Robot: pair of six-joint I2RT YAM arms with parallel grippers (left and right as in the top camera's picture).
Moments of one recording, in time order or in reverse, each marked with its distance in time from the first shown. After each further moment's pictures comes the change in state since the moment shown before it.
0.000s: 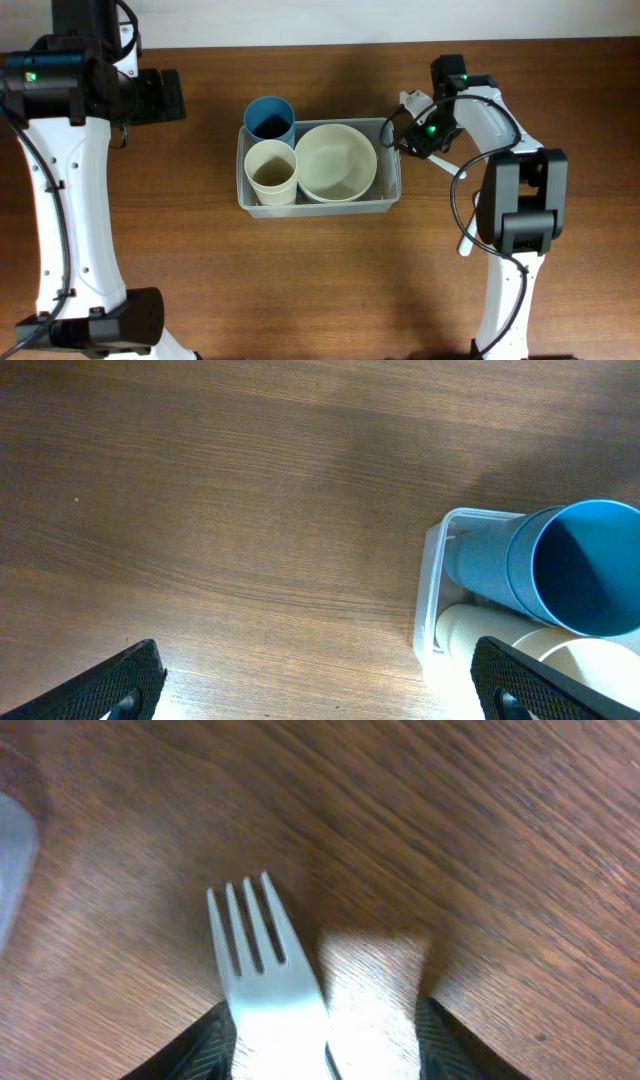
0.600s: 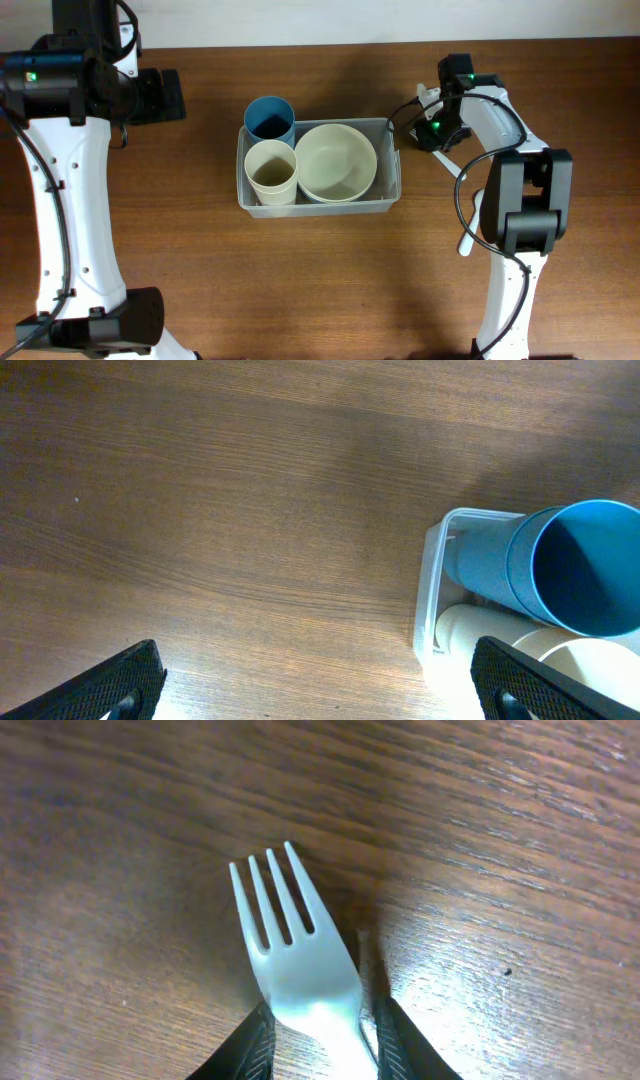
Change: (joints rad) left arm 0.000 0.000 0.000 0.000 0.000 0.000; right arm -0.019 0.001 0.000 0.005 0.015 0.298
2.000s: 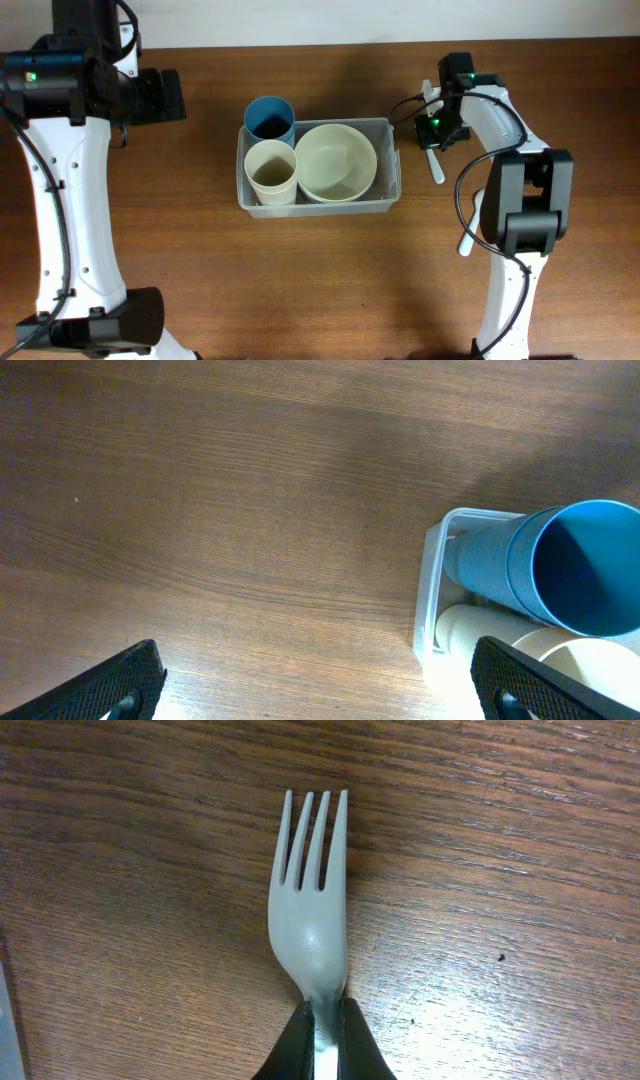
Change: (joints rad) left arm 0.000 0.000 0.000 0.000 0.000 0.000; right arm 0.000 -0.002 0.003 0.002 -0.001 0.113
